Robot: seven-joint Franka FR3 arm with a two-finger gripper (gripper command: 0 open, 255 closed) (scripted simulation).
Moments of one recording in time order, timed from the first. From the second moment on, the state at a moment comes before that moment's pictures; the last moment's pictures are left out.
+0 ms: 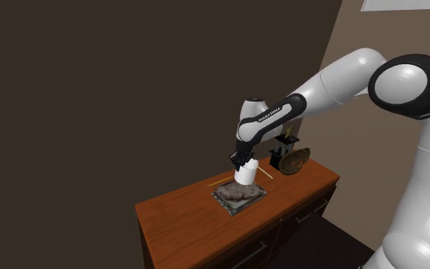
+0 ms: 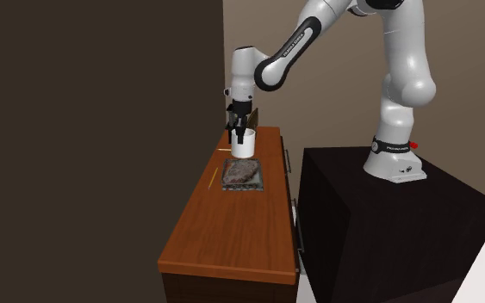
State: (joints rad) arm -0.28 0.28 0.15 -2.14 -0.07 2.46 0.14
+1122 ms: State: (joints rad) arm -0.27 0.37 0.13 -2.16 -0.09 2.56 0.16
